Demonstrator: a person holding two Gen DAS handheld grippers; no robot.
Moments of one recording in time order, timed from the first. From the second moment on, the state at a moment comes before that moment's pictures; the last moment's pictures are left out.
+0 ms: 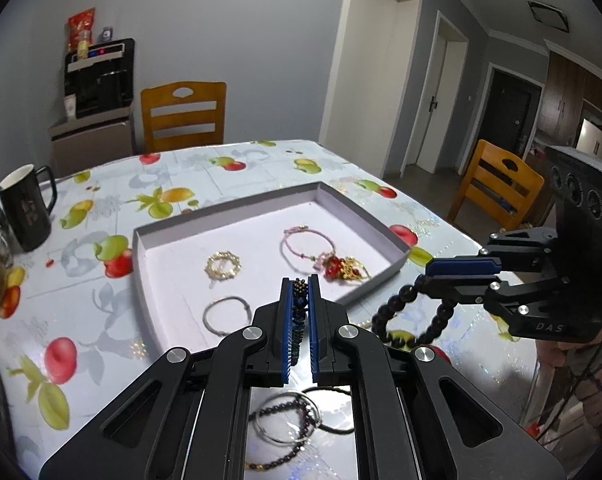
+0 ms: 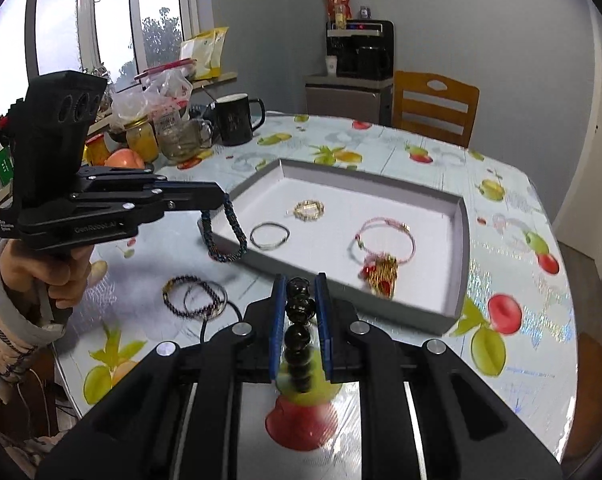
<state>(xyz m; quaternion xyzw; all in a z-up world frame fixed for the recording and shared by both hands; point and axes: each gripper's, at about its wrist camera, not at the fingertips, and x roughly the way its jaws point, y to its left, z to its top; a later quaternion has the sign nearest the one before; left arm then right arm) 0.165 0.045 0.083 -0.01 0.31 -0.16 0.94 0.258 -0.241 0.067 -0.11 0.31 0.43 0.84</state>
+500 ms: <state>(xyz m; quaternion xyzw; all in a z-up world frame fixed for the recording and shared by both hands) 0.216 0.058 0.088 -0.02 0.32 -0.13 0.94 0.299 -0.206 0.111 -0.10 0.28 0.43 0.85</state>
